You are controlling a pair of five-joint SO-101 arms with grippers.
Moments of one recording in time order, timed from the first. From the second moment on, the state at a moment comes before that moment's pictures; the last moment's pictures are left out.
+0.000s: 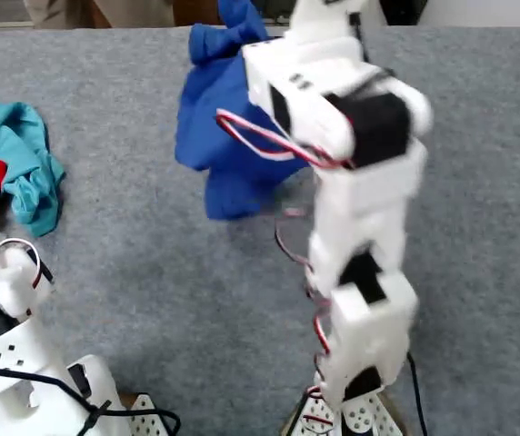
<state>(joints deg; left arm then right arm) -35.3 -62.1 42.8 84.4 -3.3 -22.2 17.4 -79.4 101.3 -13.5</state>
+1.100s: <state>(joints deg) -34.5 -62.1 42.8 84.3 -3.3 -23.9 -38.3 7.1 98.2 -10.9</state>
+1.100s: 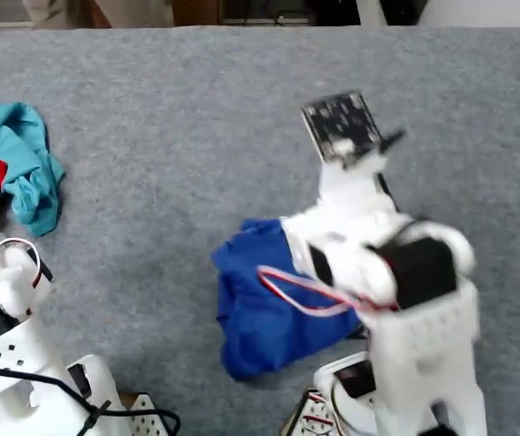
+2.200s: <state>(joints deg) -28.6 -62.1 42.8 87.8 -3.3 -36.9 0.9 5.8 92.5 -22.0</state>
